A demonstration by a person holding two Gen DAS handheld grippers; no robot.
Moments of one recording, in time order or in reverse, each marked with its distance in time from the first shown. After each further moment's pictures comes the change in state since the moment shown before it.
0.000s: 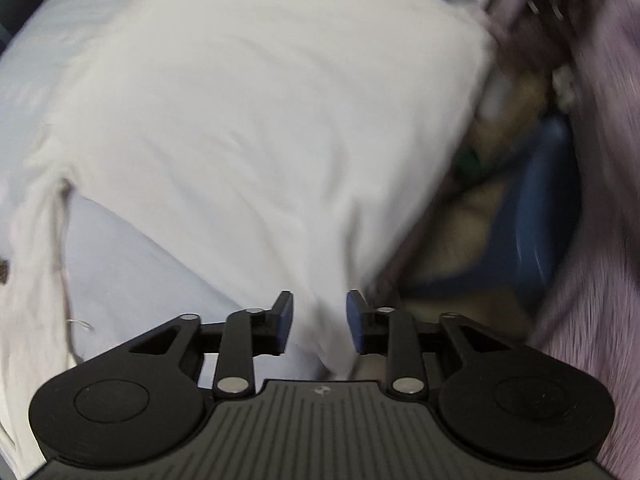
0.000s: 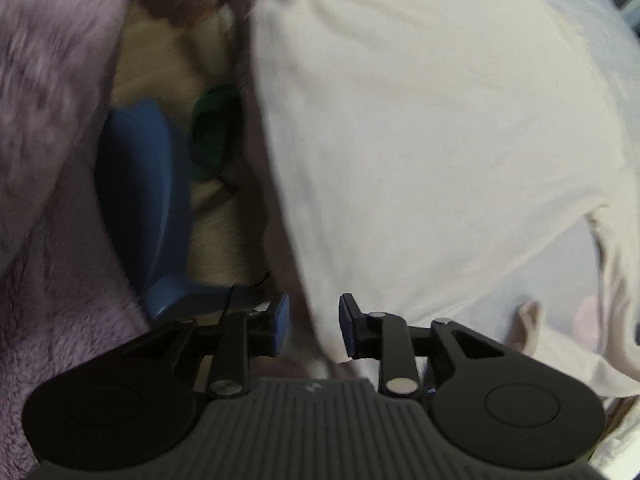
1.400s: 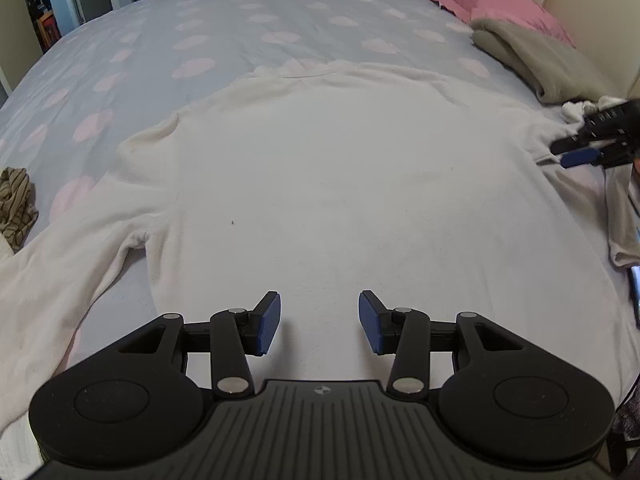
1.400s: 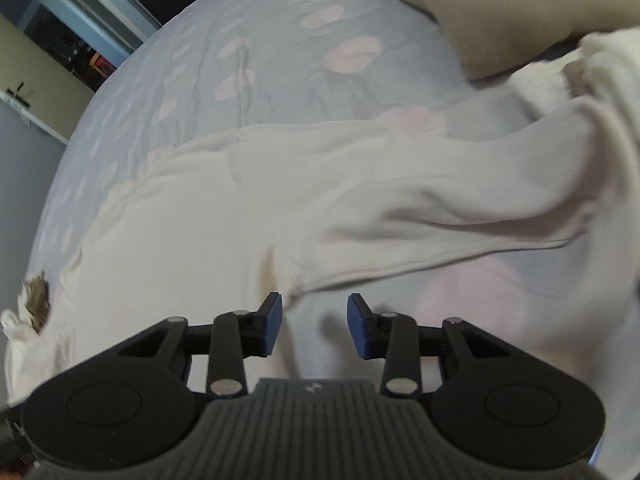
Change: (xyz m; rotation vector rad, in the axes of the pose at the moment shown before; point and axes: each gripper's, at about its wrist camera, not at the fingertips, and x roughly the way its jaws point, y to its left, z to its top) left arm 0.066 0.118 0.097 -0.643 -0.242 0.152; right arm 0.051 -0.300 -0.041 1.539 -0.439 -0.006
